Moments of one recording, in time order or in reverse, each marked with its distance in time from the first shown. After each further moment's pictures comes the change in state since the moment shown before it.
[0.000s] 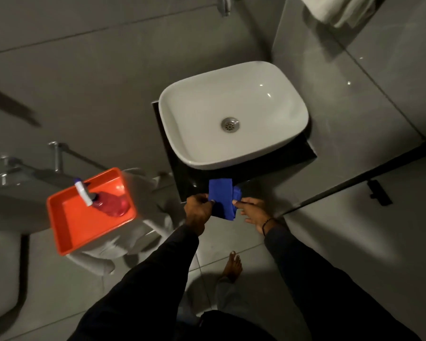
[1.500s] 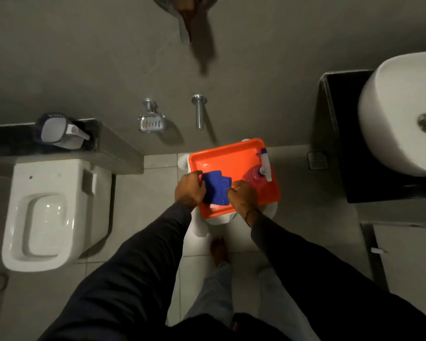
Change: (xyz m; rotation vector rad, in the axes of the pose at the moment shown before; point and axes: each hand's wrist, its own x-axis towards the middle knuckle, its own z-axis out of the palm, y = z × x) left_hand 0.131 -0.098 -0.507 0.645 0.094 0.205; right_hand -0.038 -0.027 0.546 -0.572 0.051 -0.201
